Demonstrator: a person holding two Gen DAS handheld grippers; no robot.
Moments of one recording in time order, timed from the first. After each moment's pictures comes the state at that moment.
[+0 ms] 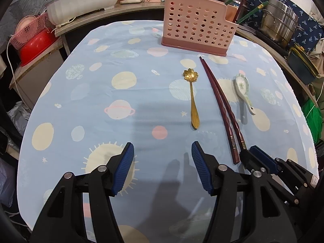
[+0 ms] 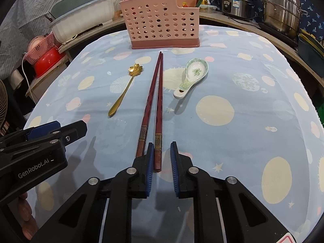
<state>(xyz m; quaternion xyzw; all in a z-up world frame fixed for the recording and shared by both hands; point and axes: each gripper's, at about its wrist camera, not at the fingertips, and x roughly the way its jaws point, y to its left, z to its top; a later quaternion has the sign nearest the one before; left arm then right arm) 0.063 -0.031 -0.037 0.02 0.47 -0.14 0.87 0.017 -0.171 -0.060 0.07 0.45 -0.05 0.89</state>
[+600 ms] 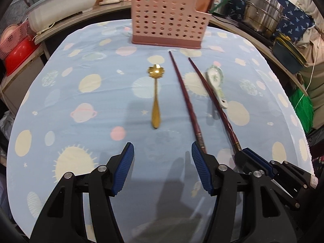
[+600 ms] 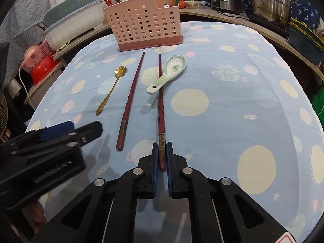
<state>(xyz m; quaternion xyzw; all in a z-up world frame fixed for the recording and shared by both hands) 0.056 -0.076 -0.040 0.04 0.47 -0.19 0.86 -0.001 -0.200 -0.053 0.10 0.45 -0.06 0.88</state>
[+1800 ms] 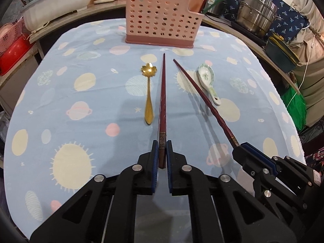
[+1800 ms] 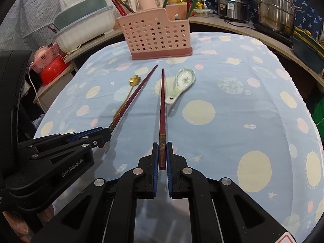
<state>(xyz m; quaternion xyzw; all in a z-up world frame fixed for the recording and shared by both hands) 0.050 -0.067 -0.030 0.02 0.47 -0.21 0.85 -0.012 -0.187 -0.028 0.09 0.43 -0.04 0.90</state>
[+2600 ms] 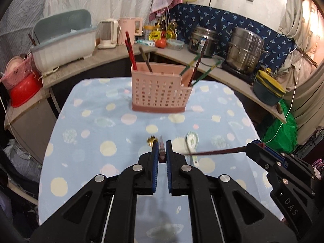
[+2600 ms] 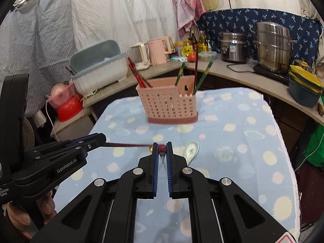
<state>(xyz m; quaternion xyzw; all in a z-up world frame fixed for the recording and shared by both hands) 0.058 -0.047 0.111 0.01 0.36 -0.23 0.90 -0.012 -0.194 0.108 0.09 0.30 -0.02 0.95</state>
